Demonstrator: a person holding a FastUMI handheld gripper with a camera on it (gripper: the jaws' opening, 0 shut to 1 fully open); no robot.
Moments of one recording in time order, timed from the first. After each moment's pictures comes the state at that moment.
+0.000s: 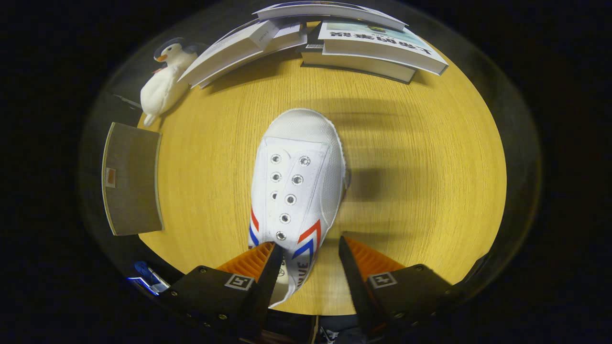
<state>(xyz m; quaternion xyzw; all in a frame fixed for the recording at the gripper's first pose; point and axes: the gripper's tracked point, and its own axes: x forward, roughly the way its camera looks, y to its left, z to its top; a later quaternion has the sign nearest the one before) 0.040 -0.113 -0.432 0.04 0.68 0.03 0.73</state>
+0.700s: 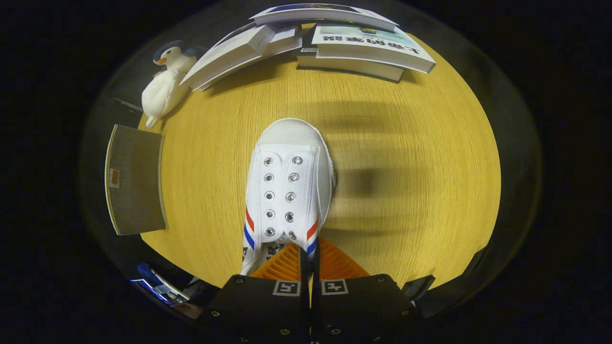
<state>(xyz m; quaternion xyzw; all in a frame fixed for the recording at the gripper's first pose) 0.032 -0.118 -0.402 0.05 0.67 0.03 0.74</state>
